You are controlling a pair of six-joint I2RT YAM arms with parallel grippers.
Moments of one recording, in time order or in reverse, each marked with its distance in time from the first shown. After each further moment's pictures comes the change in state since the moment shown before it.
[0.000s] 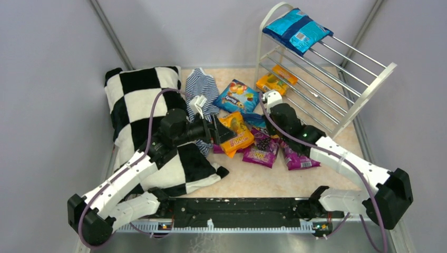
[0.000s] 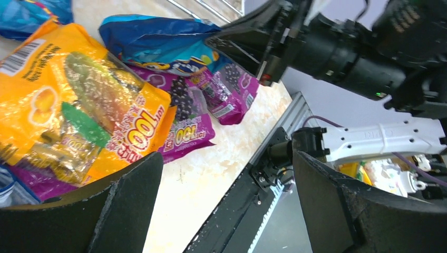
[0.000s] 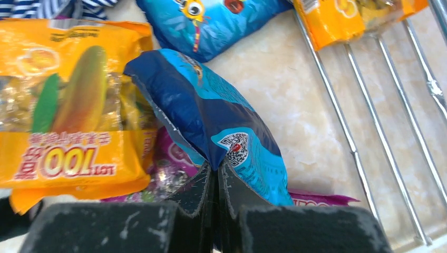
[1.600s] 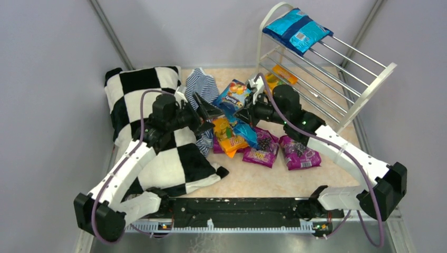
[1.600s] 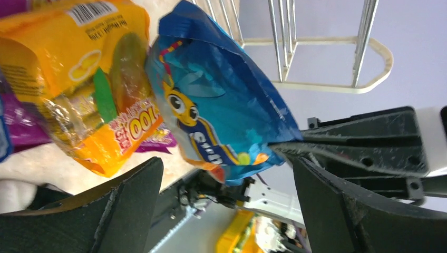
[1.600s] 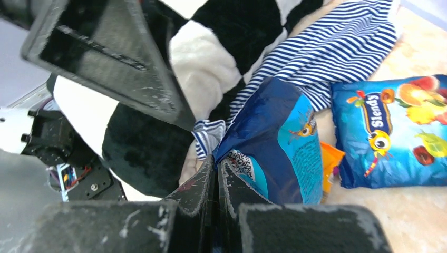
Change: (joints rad) left arm 0.241 0.060 0.120 -0.189 0.051 -0.420; right arm 0.000 0.078 0.252 0.129 -0.692 0.063
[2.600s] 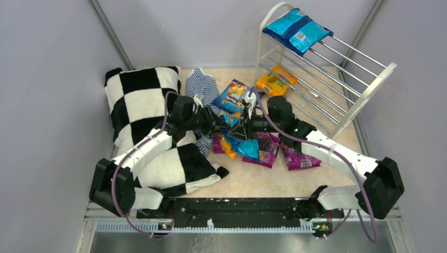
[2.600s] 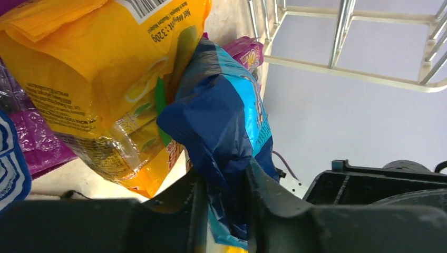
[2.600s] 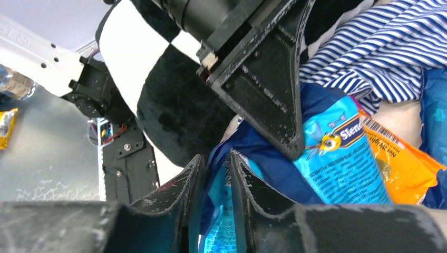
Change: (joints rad) left arm -0.028 0.286 -0.073 0.187 0.103 -0.037; right arm 0.003 0.022 -0.207 0.183 -0.274 -0.010
